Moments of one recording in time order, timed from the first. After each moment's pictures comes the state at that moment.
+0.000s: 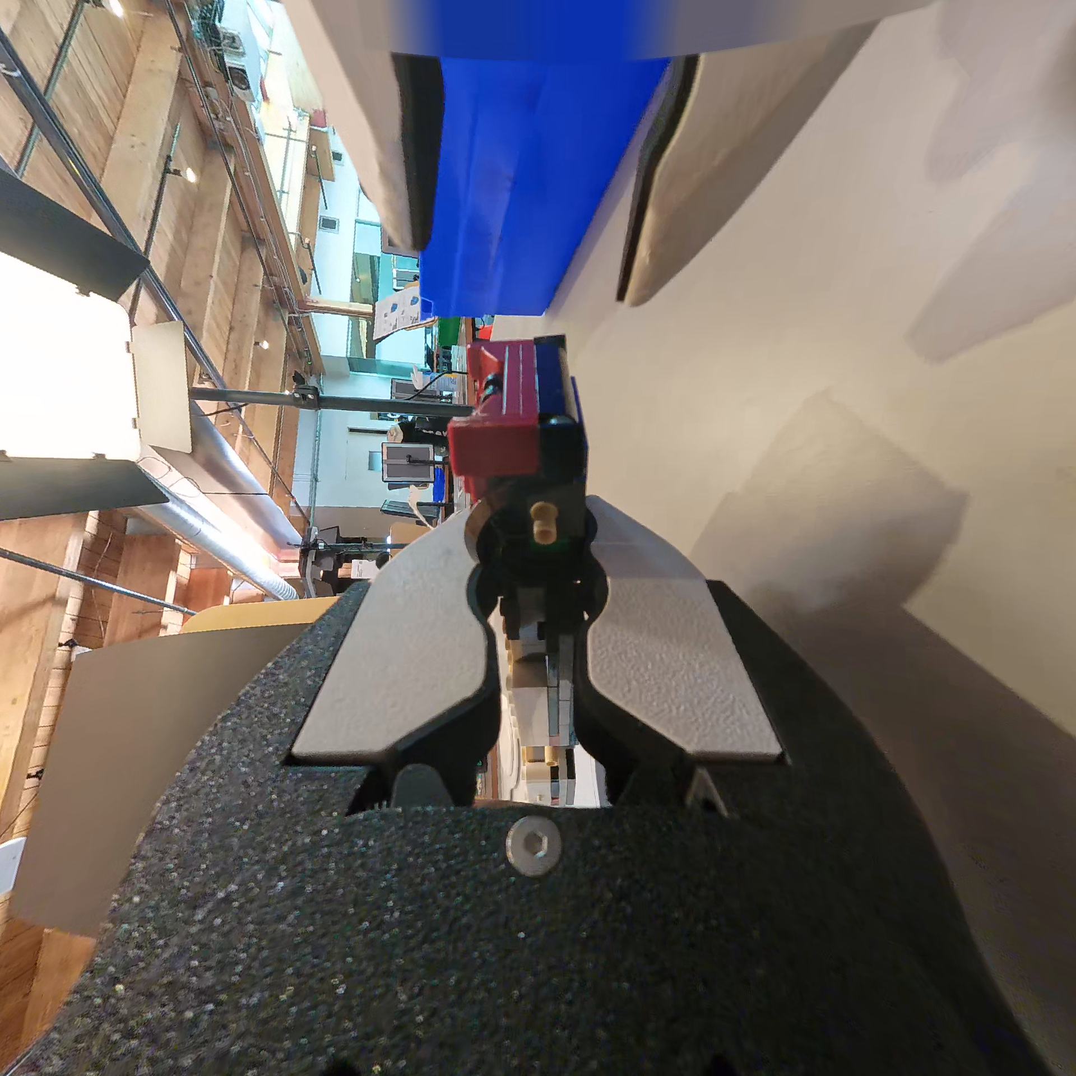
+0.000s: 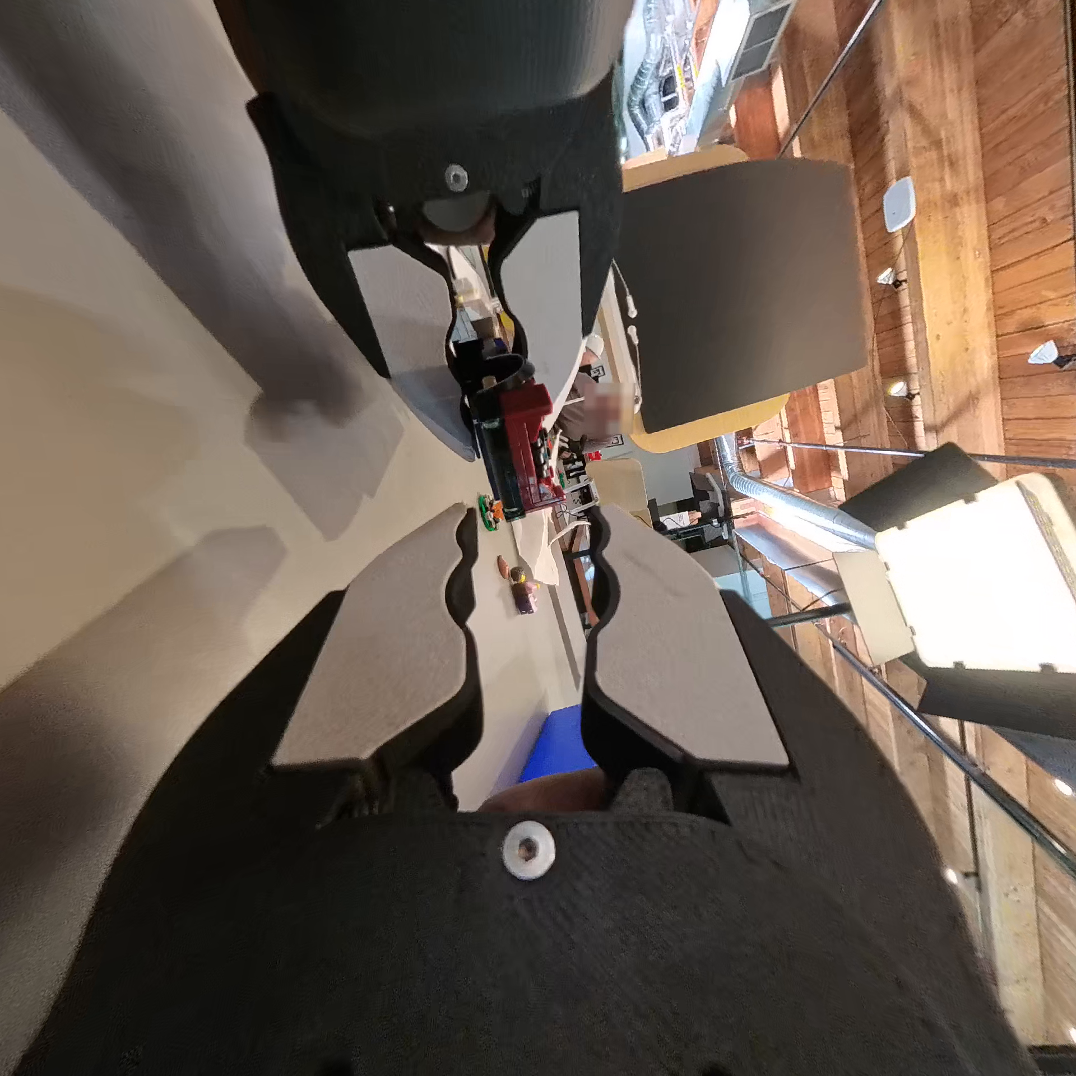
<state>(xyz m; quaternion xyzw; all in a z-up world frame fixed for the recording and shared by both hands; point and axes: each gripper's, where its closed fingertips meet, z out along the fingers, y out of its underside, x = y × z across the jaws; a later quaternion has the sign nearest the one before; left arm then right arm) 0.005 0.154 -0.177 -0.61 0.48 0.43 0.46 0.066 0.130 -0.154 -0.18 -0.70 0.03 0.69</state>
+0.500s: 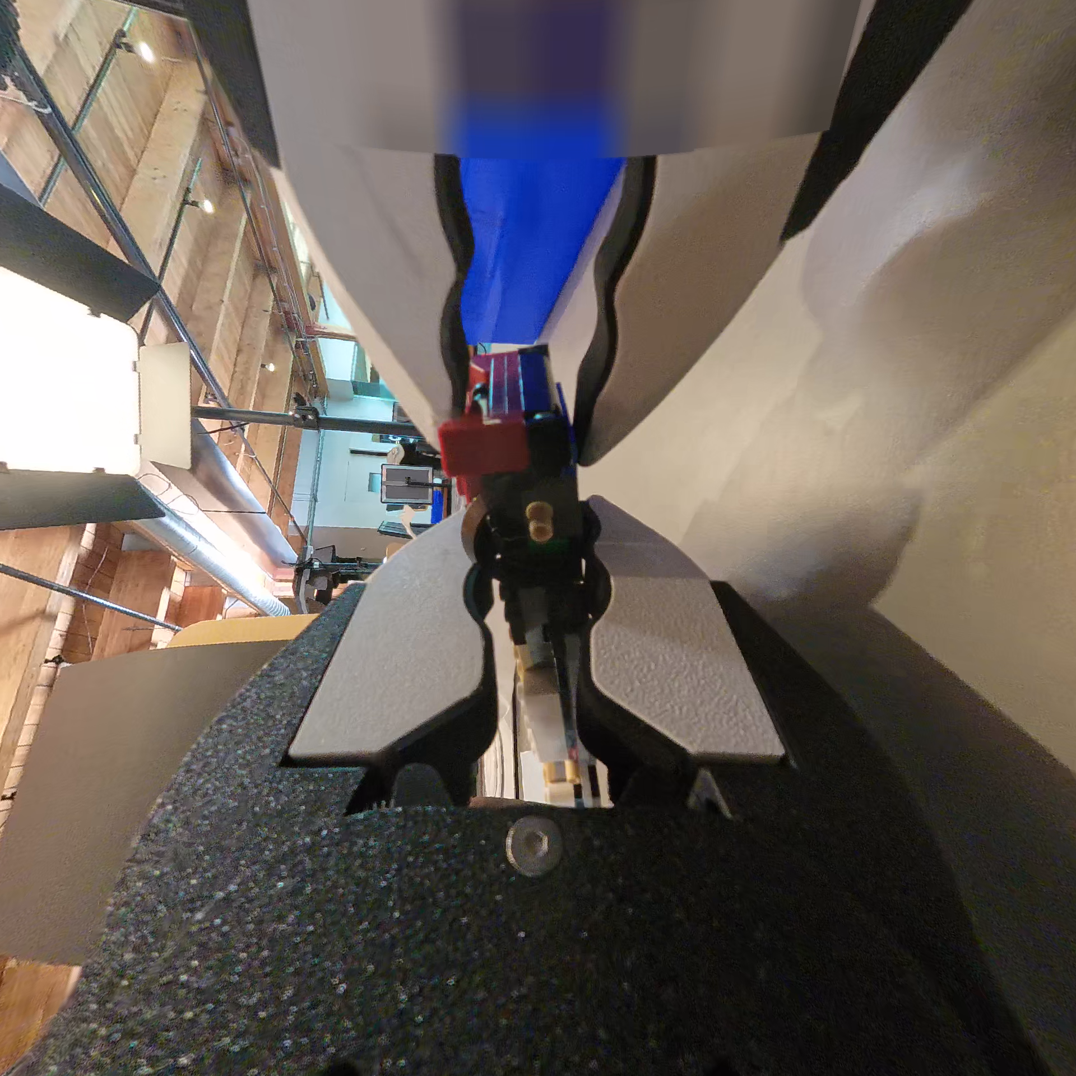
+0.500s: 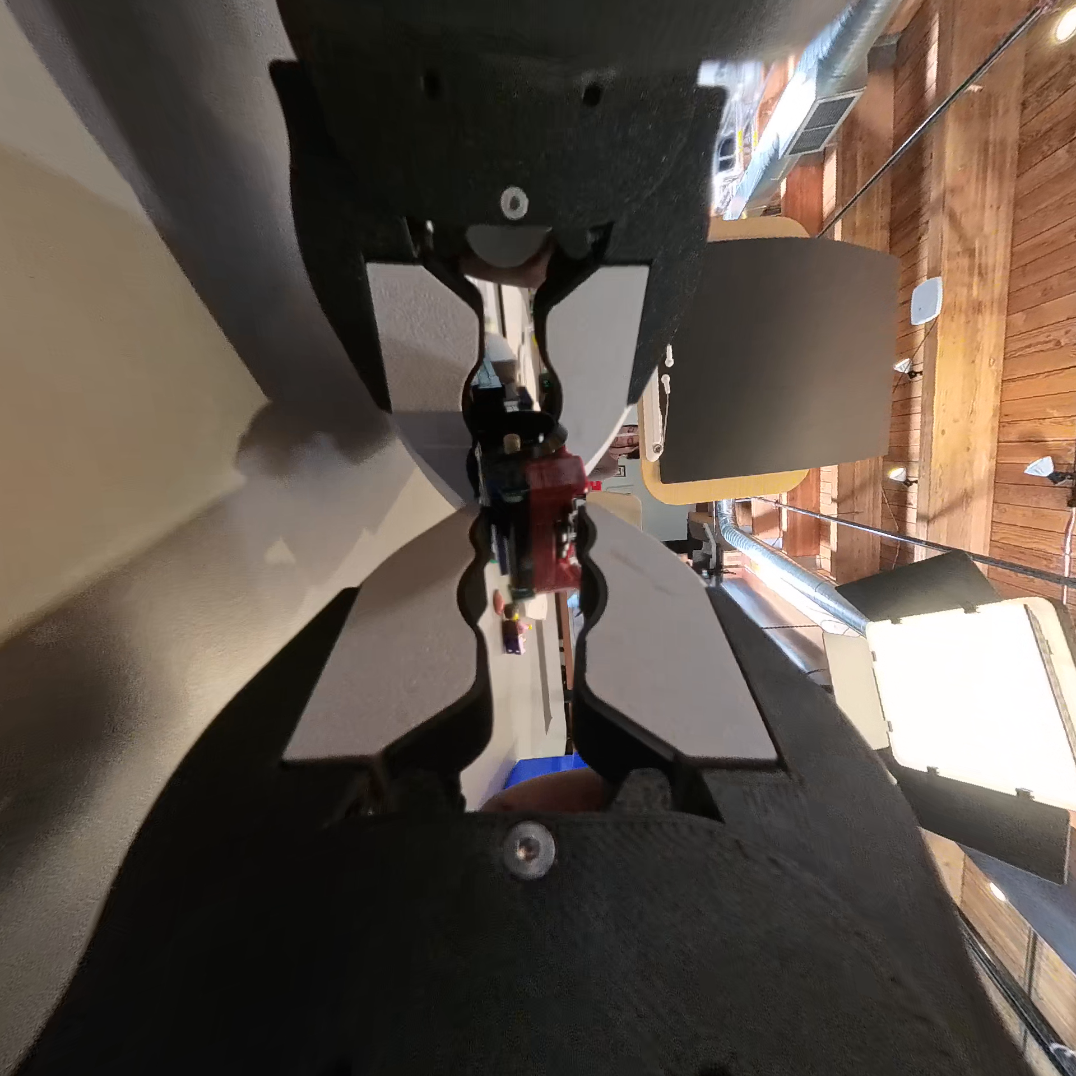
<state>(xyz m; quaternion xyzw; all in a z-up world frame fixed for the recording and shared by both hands) 0.015 0.147 -0.184 -0.60 0.49 0.41 0.48 0.037 0.119 -0.167 -0.11 -0.73 -0.01 0.67</state>
